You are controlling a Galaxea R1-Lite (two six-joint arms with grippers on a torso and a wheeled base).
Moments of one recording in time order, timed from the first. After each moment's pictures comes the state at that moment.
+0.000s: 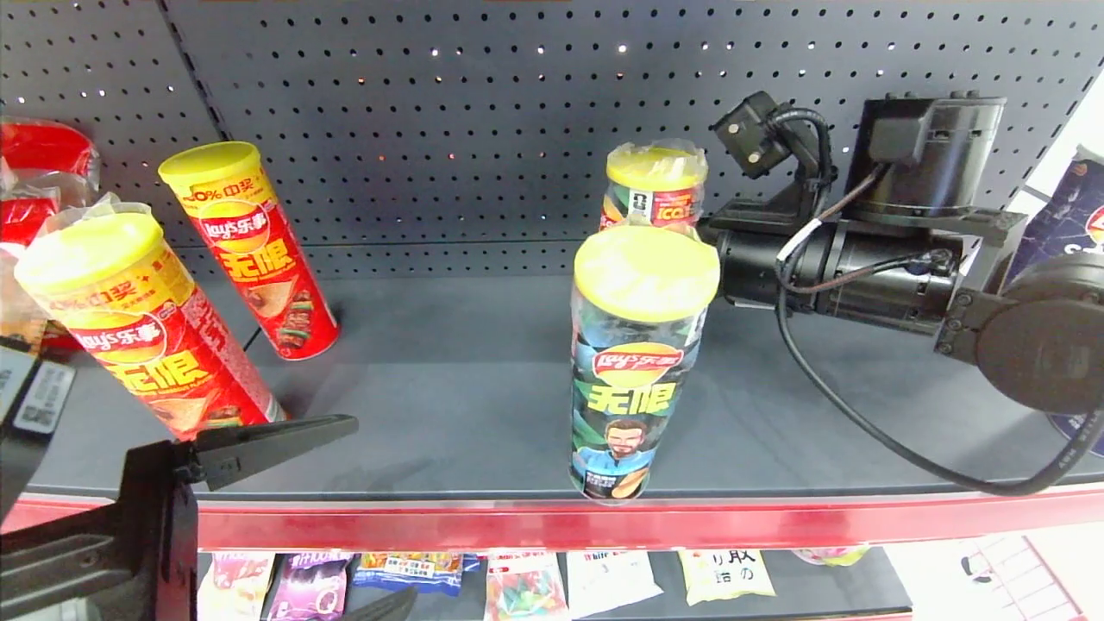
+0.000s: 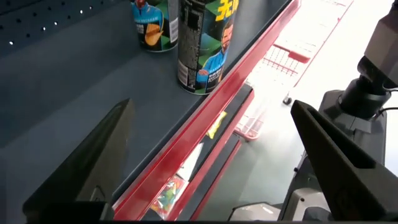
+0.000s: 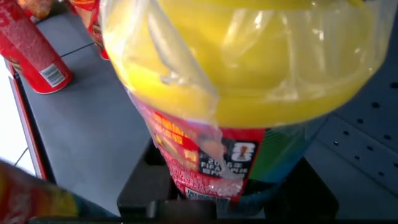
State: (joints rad) left arm -0.71 1.03 -0.41 -0.48 -0.29 0.06; right arm 0.58 1.74 -1.15 -0.47 0.30 -0.13
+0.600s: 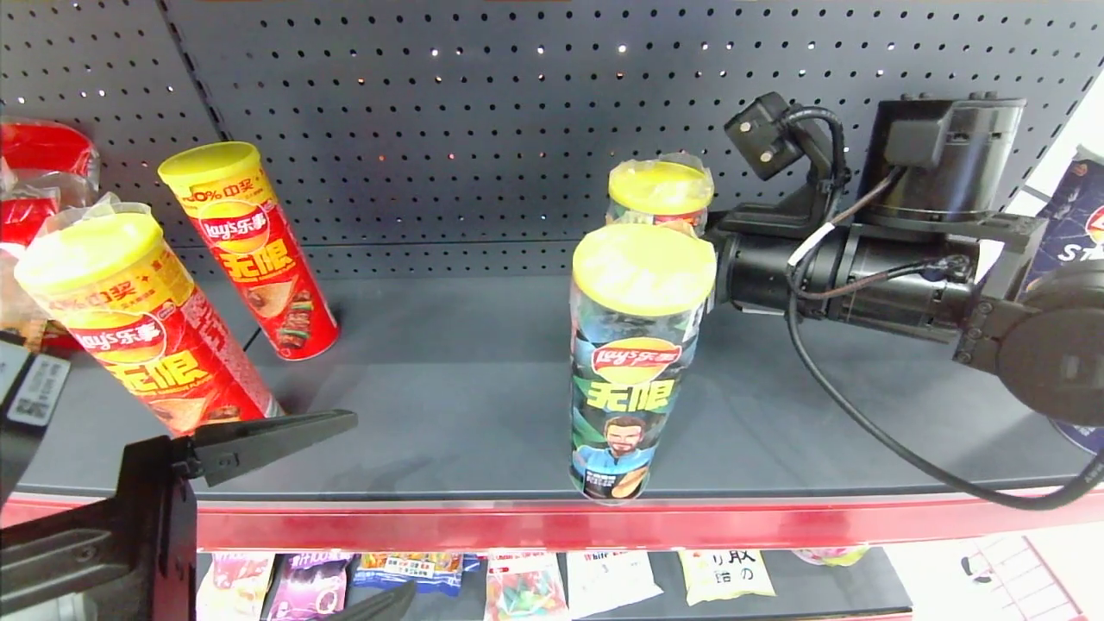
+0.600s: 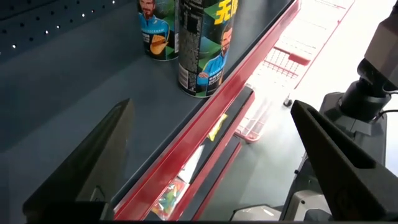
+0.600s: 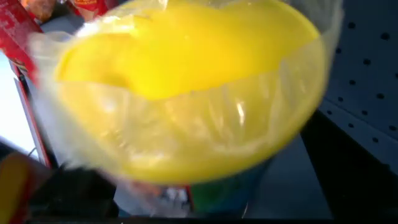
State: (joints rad) left arm -0.71 1.03 -0.42 -0.48 -0.29 0.06; right arm 0.58 1.71 -1.12 -0.47 0.28 -0.10
